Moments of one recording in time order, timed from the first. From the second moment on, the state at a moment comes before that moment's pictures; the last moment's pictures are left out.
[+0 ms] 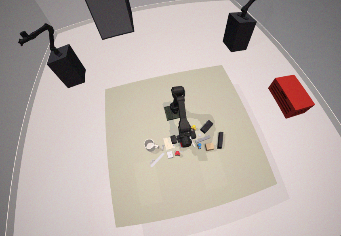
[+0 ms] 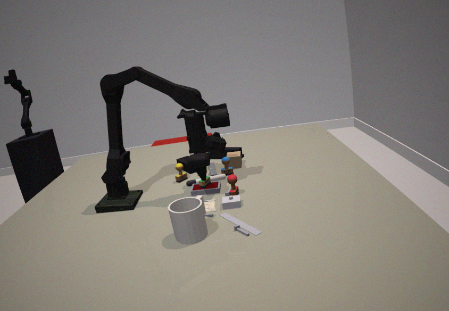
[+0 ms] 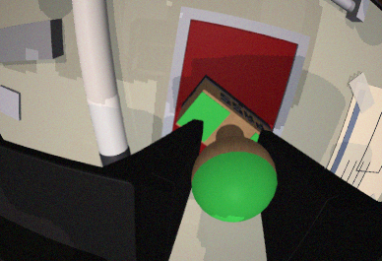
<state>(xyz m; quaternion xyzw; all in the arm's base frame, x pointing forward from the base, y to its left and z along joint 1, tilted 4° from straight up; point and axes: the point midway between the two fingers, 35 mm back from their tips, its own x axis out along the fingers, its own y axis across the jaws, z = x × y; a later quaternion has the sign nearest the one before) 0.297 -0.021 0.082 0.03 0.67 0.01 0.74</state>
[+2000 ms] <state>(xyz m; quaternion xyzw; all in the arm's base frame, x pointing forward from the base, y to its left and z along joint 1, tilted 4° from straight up) 0.289 -0.092 0.131 0.25 0.64 -0.21 0.69</state>
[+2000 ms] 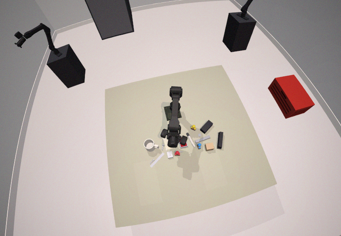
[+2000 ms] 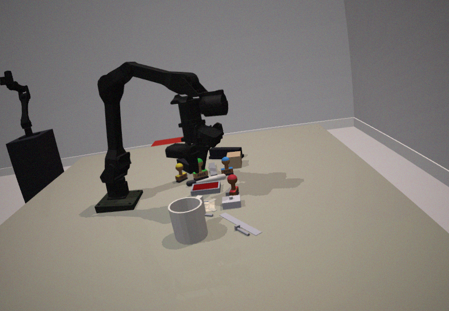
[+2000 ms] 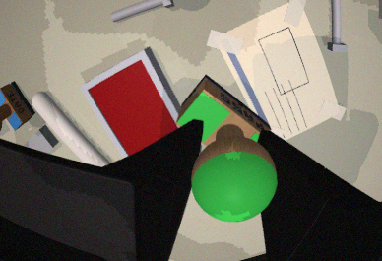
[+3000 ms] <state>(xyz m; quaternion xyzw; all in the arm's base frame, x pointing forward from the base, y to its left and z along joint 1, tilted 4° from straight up) 0.279 -0.141 0.121 0.40 0.58 -0.34 0.62</state>
